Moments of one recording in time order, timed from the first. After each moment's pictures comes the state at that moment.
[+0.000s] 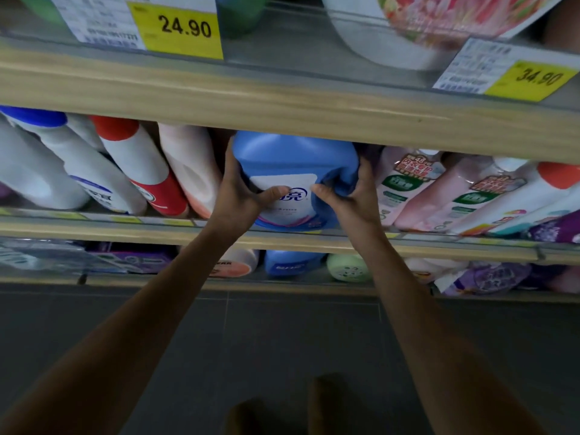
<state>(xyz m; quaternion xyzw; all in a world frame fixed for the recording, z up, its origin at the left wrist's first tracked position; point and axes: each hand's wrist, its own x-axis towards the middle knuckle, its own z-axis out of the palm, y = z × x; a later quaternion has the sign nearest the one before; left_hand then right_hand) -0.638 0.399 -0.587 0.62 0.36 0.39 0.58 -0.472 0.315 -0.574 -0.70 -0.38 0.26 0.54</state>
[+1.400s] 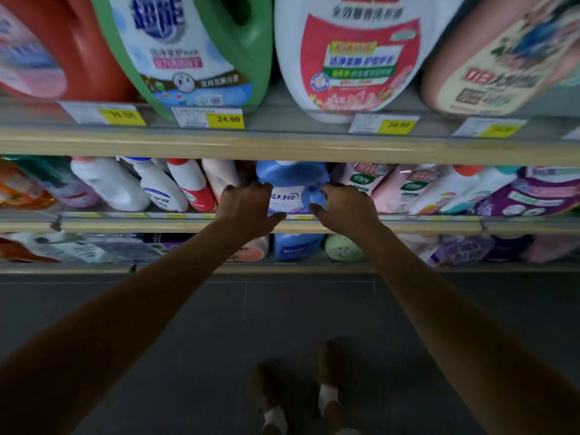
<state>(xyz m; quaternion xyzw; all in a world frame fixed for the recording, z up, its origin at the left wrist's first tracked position) -0.676 0.320 -0.432 0.90 0.42 -0.02 0.06 -0.506 0.242 -0.434 -0.80 -0.58 0.14 0.04</state>
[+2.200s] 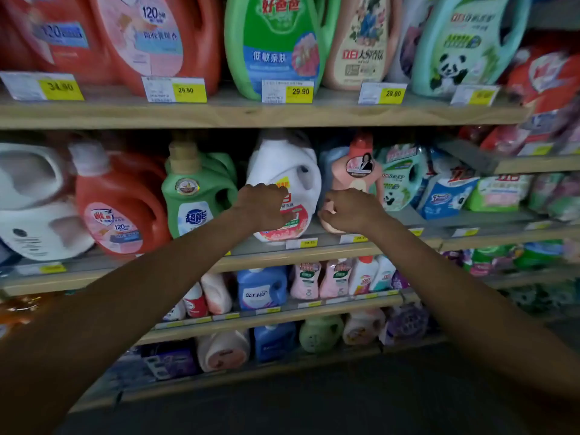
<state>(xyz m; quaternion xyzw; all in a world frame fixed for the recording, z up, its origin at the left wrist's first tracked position) -0.637 0.263 -0.114 0.95 0.30 0.05 -0.05 -0.482 0.142 -0.109 -0.82 -0.57 -0.03 0.06</state>
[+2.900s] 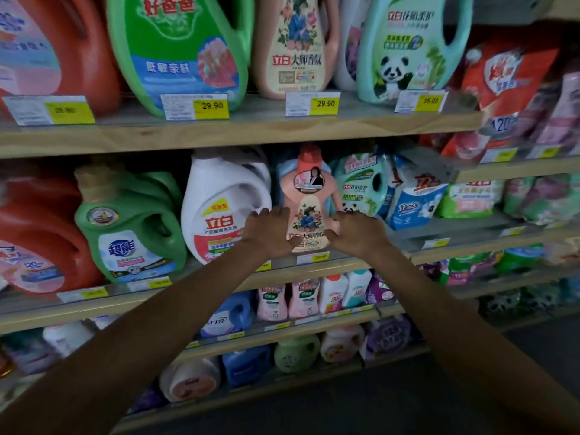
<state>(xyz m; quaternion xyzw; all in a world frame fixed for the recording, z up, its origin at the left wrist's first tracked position) -0.482 0.230 -0.154 0.95 0.30 0.05 -0.03 -0.336 0.109 -0.149 -0.85 -0.51 -0.07 0.05</state>
